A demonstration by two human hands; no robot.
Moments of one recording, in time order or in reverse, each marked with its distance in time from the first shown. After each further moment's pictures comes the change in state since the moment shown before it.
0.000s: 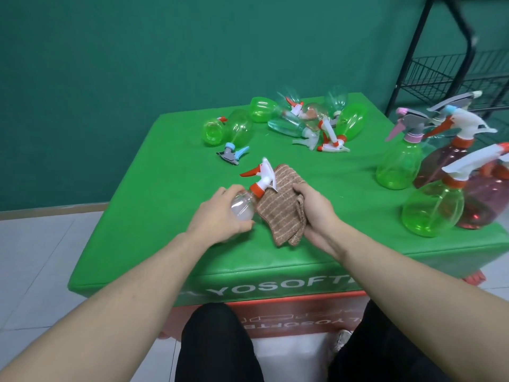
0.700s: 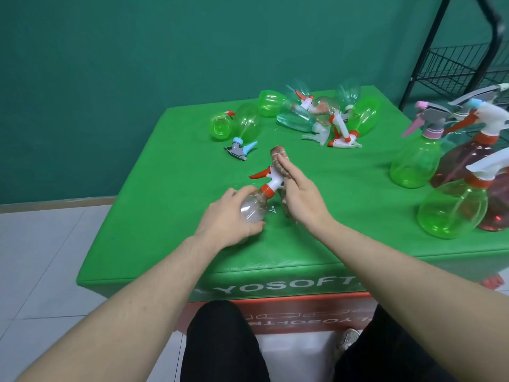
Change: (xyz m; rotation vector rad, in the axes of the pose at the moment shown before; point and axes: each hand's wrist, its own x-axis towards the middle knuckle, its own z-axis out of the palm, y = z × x) left_hand -0.003 -0.006 0.009 0.044 0.021 0.007; right_hand 0.020 0.011 0.022 -0.662 -0.023 -0.449
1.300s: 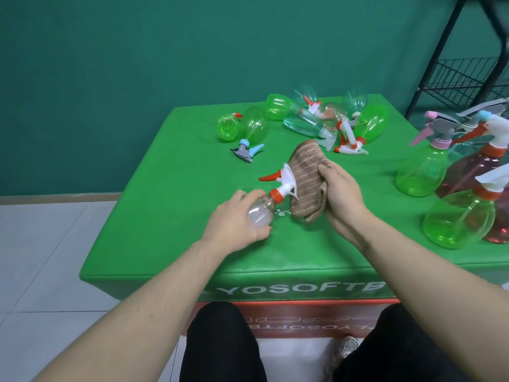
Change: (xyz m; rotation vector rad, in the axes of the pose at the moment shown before) left_hand -0.006 -0.001 0.004 -0.002 0.036 0.056; right_hand 0.010 -0.009 -0.034 0.556 0.137 0.196
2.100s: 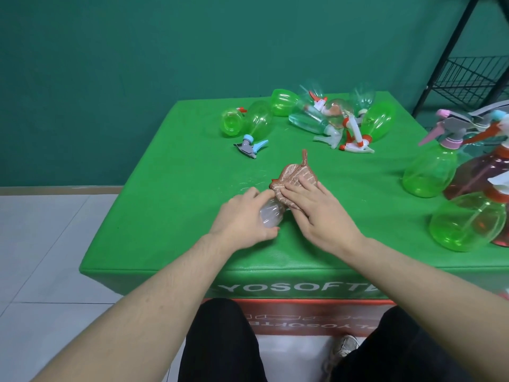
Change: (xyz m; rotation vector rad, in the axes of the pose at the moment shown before) left_hand 0.006 0.005 0.006 0.143 -0.005 0.081; right_hand -0.004 0.045 -0.021 -1.448 -0.400 -0.738
